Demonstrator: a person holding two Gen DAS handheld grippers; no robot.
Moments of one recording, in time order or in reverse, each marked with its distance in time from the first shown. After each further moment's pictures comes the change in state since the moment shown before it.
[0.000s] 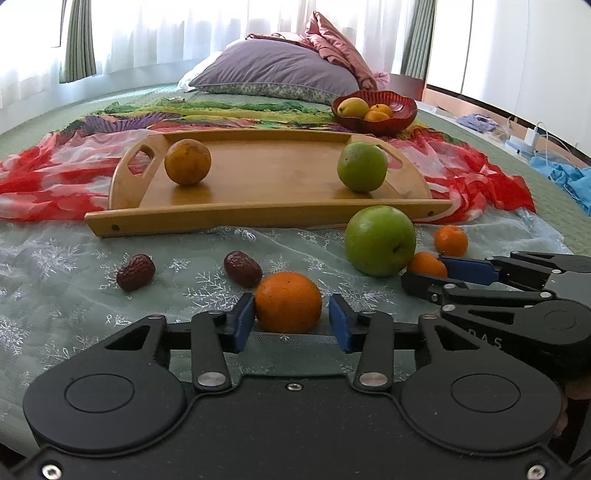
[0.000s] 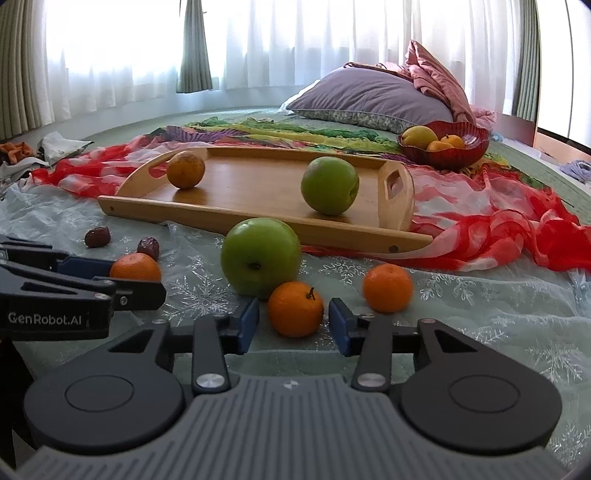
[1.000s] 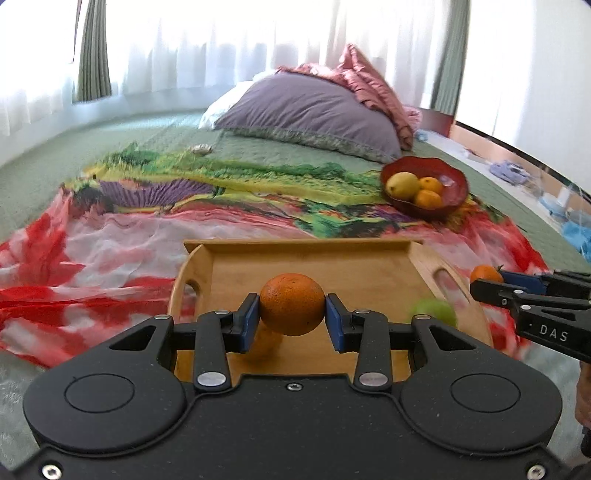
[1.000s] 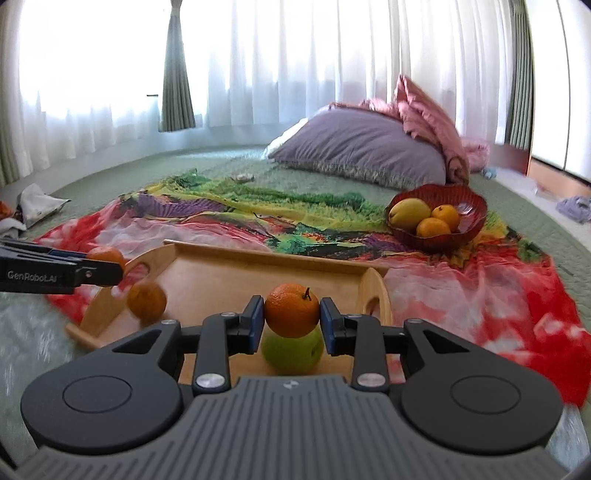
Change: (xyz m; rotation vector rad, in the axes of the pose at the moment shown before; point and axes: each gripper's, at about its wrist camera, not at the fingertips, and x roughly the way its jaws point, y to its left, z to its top) left arm 0.037 0.082 0.177 -0.065 -0.029 0.031; right arm 0.039 -0.033 0.145 0.036 -0.062 -0.020
